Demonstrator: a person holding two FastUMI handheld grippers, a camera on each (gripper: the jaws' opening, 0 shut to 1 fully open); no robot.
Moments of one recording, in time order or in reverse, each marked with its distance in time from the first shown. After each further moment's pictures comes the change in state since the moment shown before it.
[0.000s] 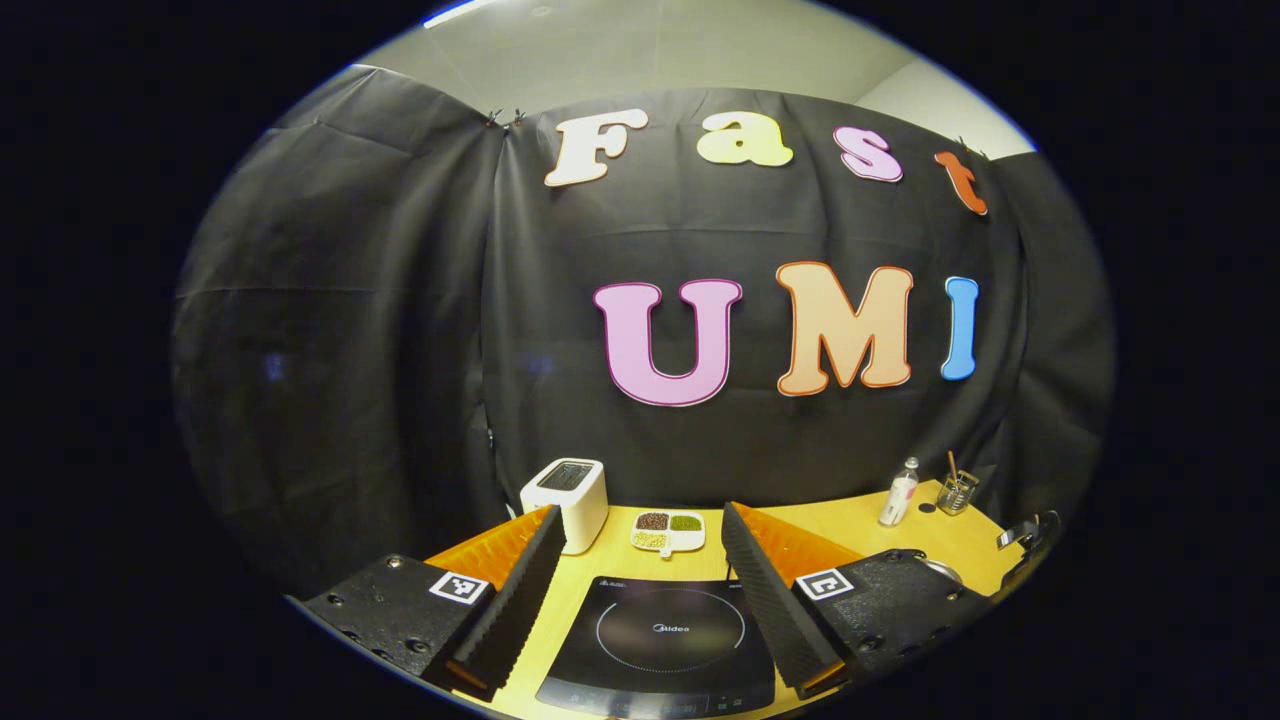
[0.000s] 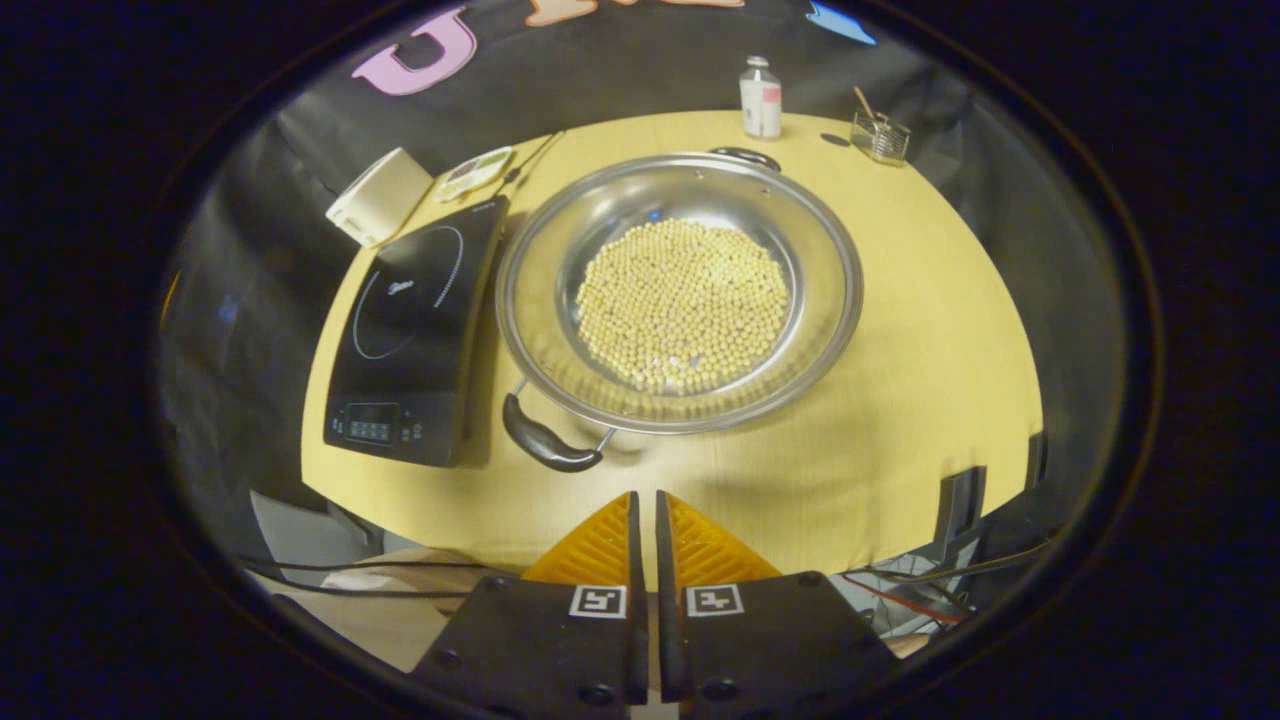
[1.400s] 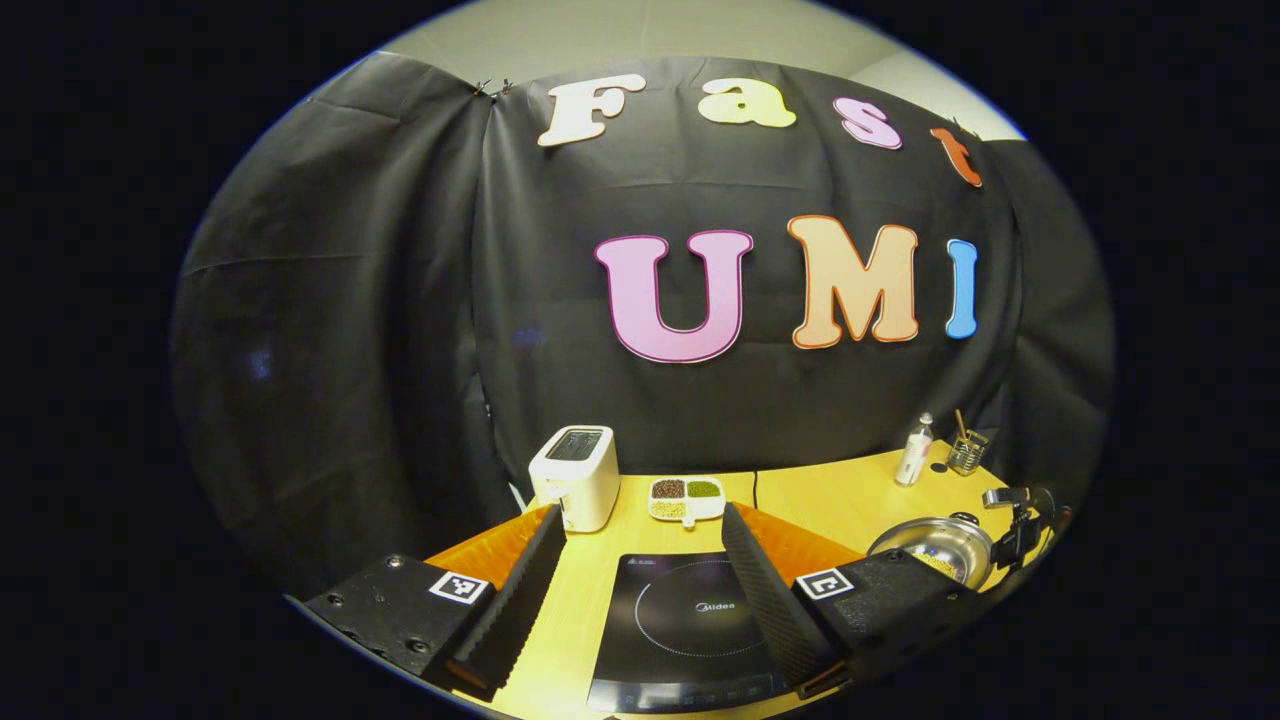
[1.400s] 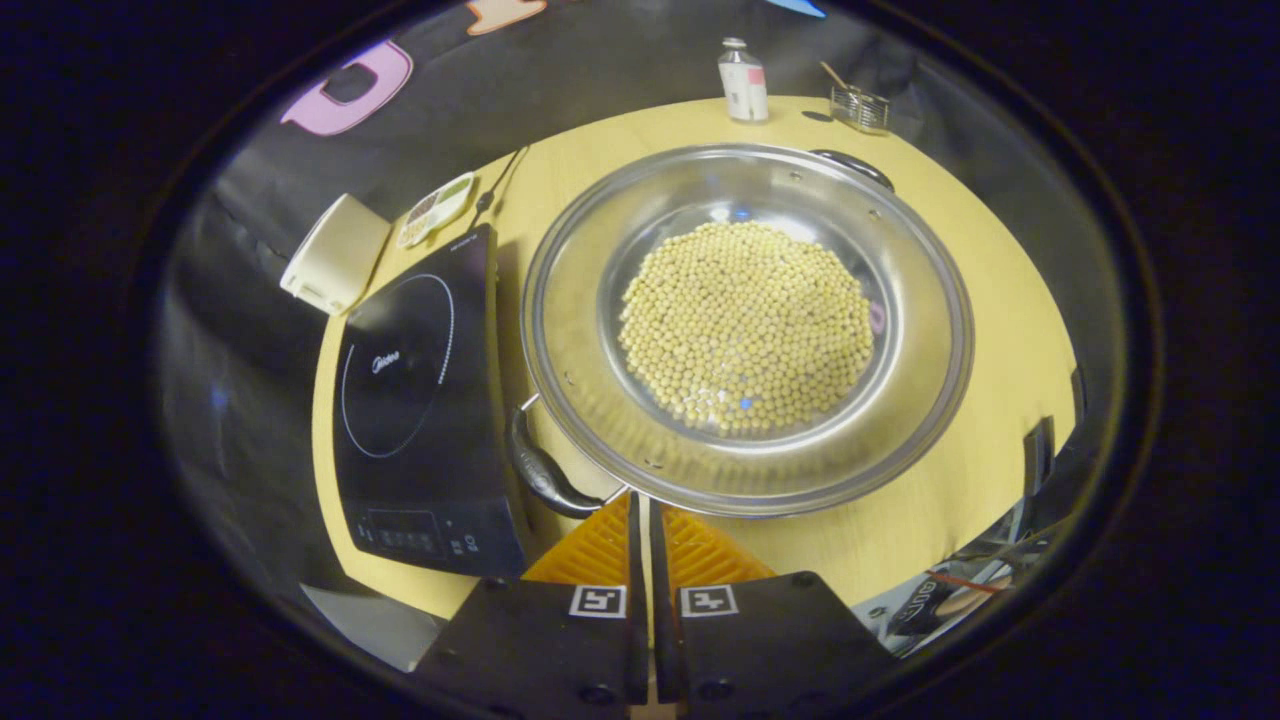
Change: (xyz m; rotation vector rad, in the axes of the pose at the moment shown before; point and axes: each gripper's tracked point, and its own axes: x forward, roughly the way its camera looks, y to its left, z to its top) left arm 0.024 0.050 -0.043 0.032 0.091 -0.043; right arm 0.045 0.092 0.042 0.241 -0.033 0.023
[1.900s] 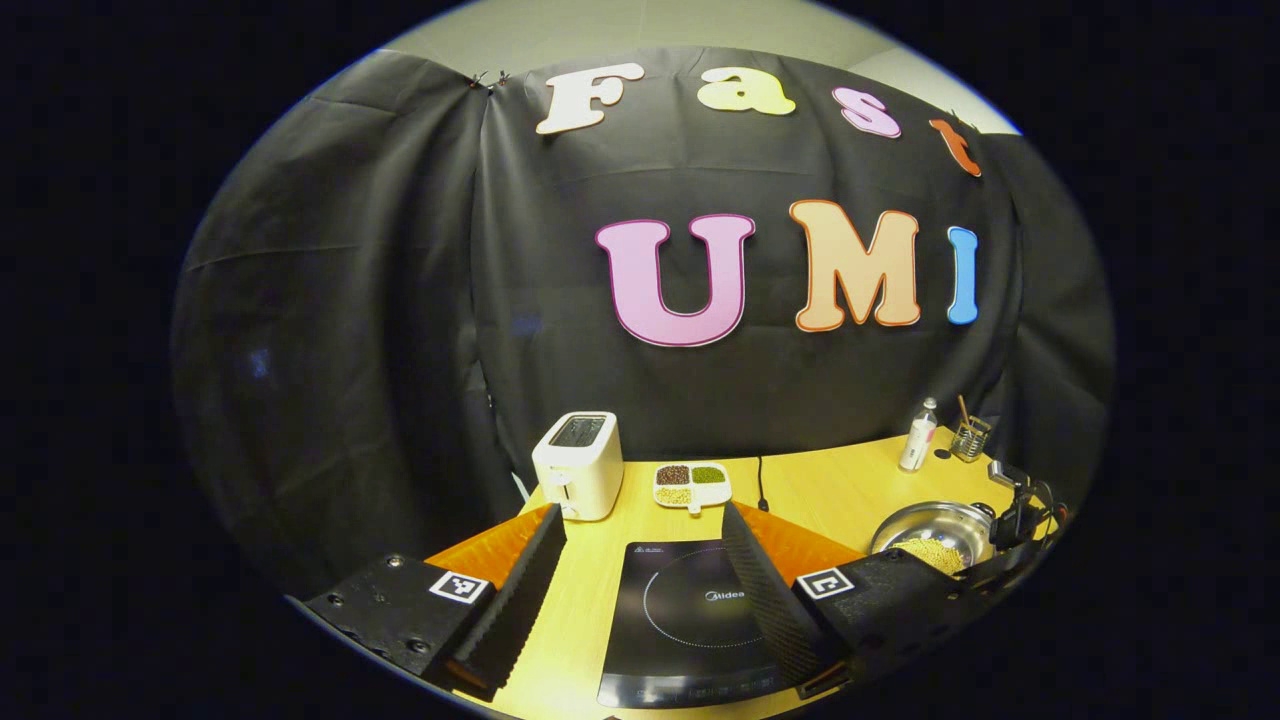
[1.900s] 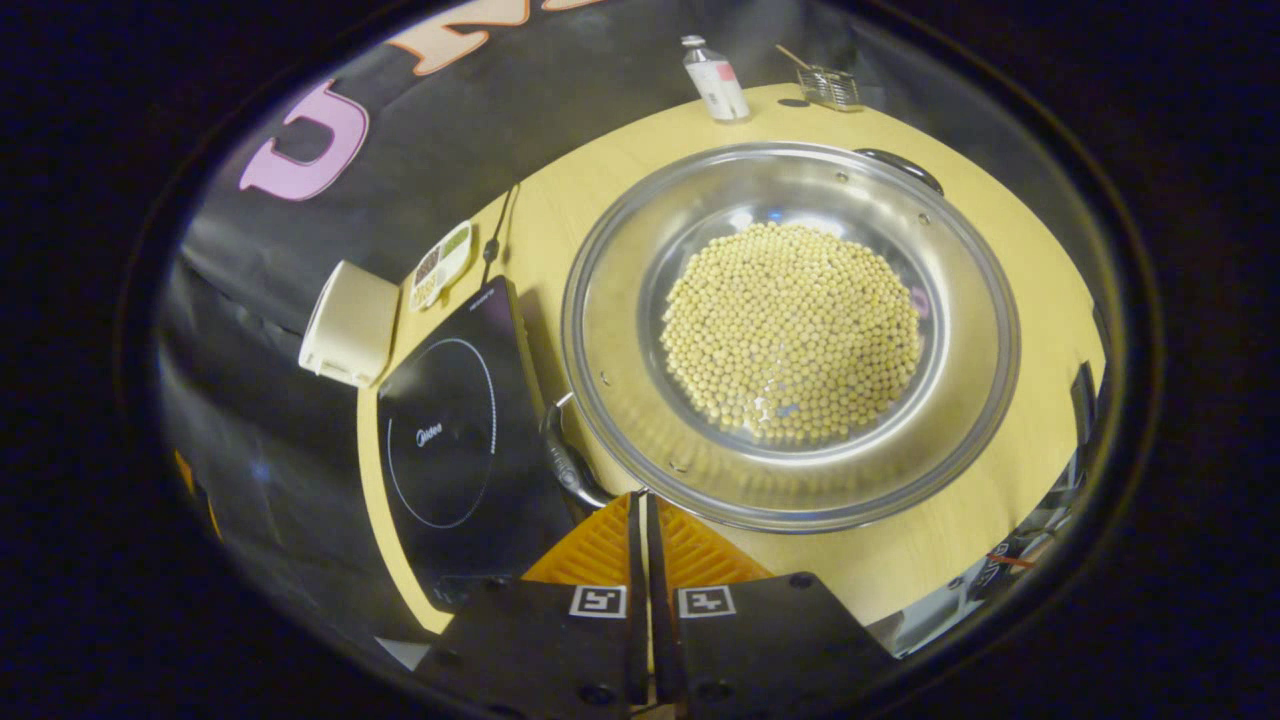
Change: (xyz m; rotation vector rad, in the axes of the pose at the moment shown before) left arm 0.004 0.001 -0.017 -0.001 0.044 -0.013; right arm 0.012 0.041 0.029 0.195 -0.064 0.084
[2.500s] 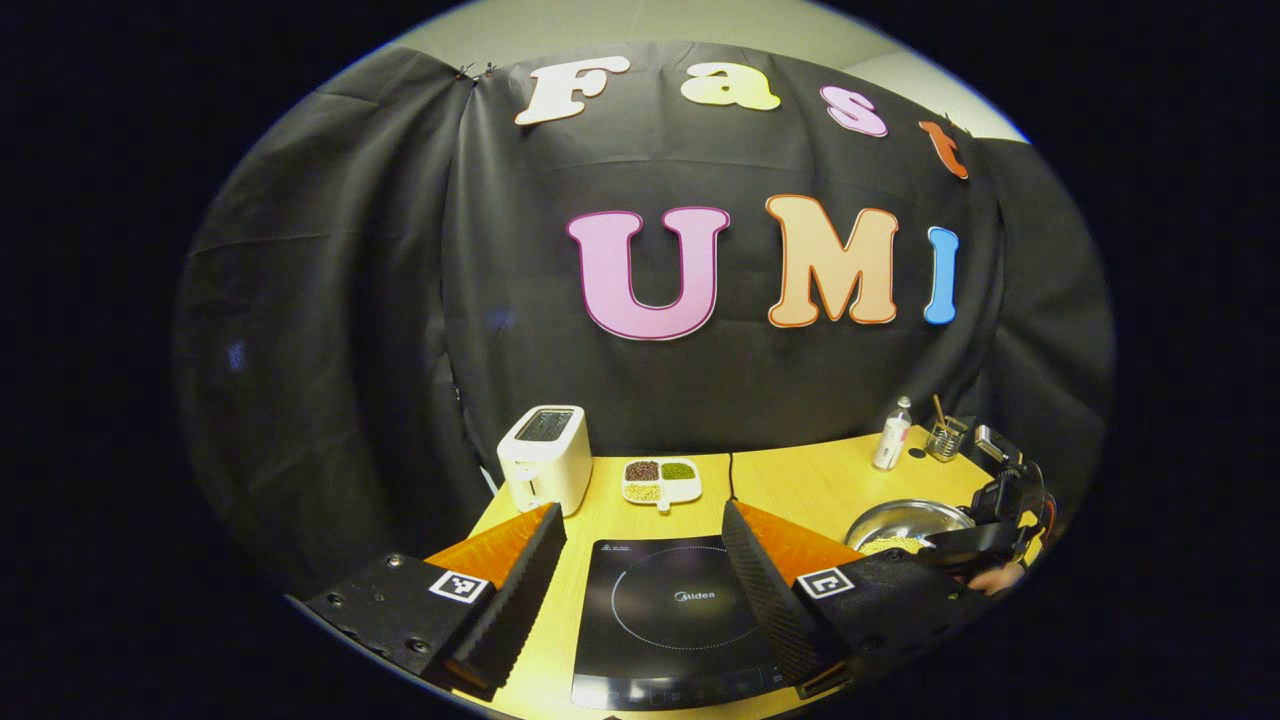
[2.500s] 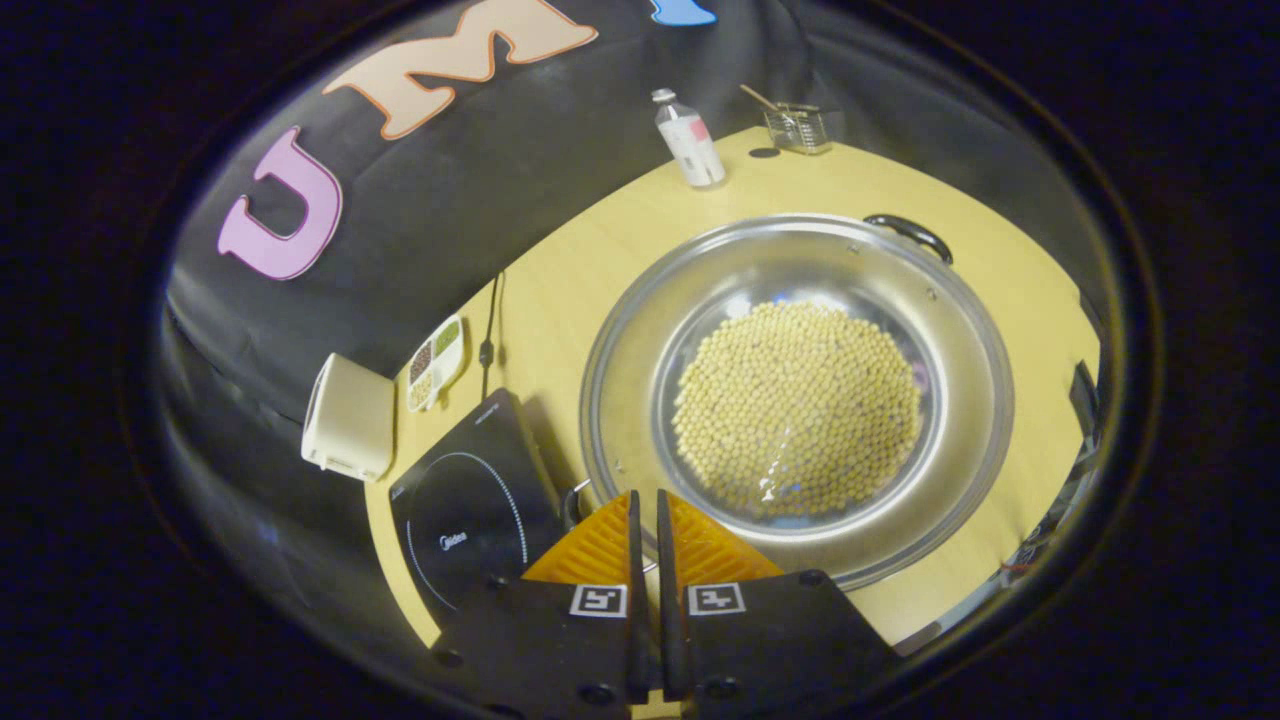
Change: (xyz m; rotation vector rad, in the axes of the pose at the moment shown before) left arm 0.009 -0.027 -0.005 -0.016 0.018 -0.080; right arm -0.002 0.014 0.076 0.108 -0.220 -0.001
